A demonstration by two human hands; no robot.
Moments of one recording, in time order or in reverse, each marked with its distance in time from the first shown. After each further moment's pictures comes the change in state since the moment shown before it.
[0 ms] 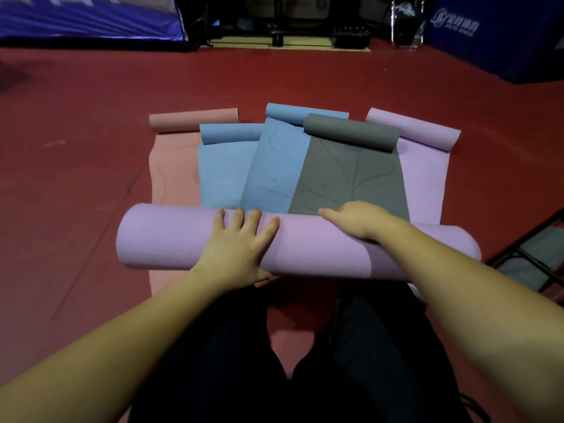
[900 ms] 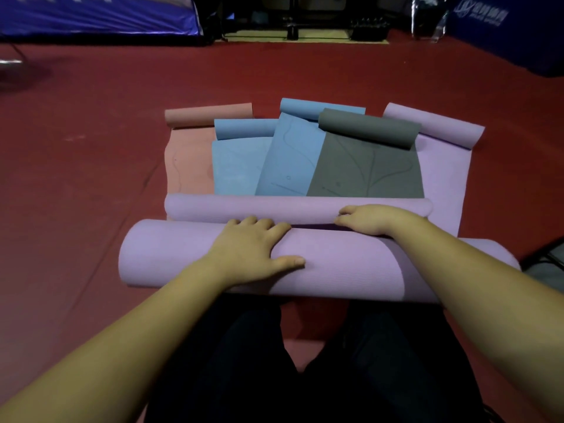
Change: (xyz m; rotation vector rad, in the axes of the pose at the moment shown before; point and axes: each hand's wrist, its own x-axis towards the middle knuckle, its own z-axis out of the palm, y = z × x) left_hand 0.002 -0.011 -0.025 -0.173 -0.196 -0.060; right_hand 0.038 0.000 0.007 0.020 -0.153 -0.029
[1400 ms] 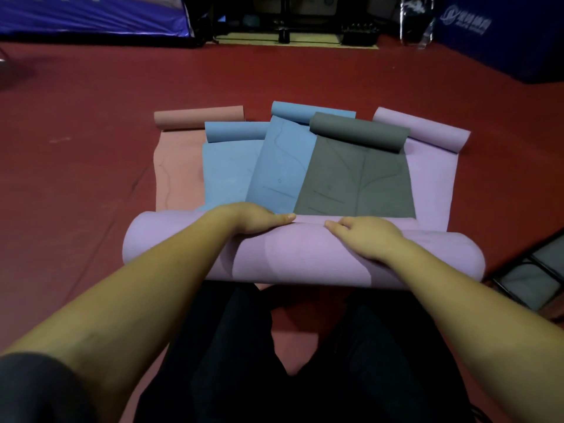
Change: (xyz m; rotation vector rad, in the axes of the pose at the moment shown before) left_hand 0.093 -0.022 -0.010 -0.435 -0.535 -0.222; right_hand -0.028 0.010 0.023 -0.054 0.217 -0.002
